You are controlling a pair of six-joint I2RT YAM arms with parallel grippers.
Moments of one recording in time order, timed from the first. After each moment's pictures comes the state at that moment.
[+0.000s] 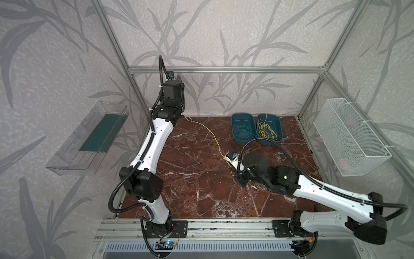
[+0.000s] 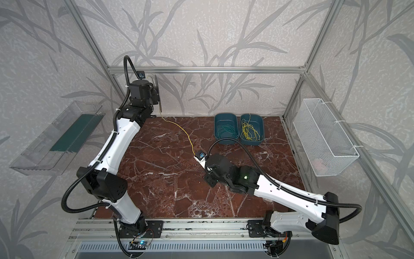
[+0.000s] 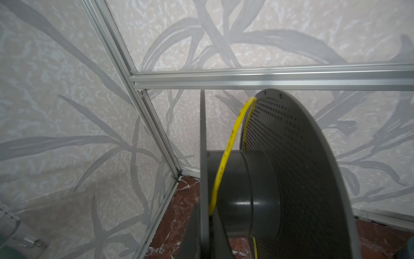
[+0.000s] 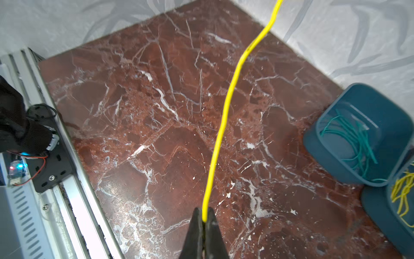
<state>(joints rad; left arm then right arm) -0.18 1.74 1.93 -0.45 -0.57 0.00 1.10 1.15 1.12 -0.62 0.21 0.07</state>
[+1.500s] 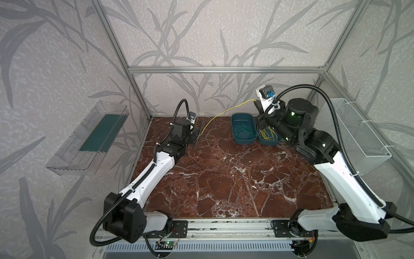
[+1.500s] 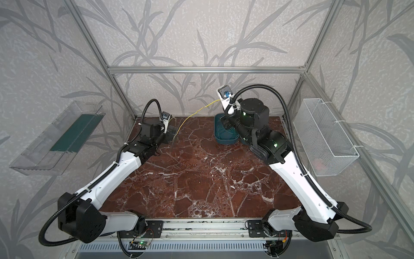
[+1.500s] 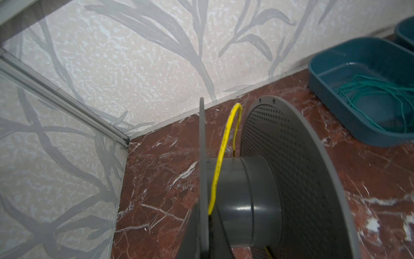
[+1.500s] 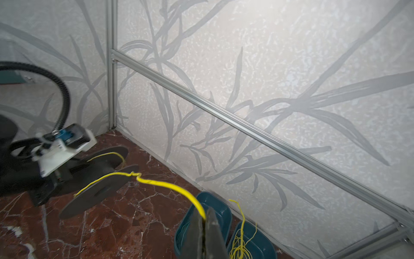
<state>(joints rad) -0.35 1.30 1.11 -0.30 -0.32 0.24 0.67 1.35 1.82 -0.56 0.28 -0.25</state>
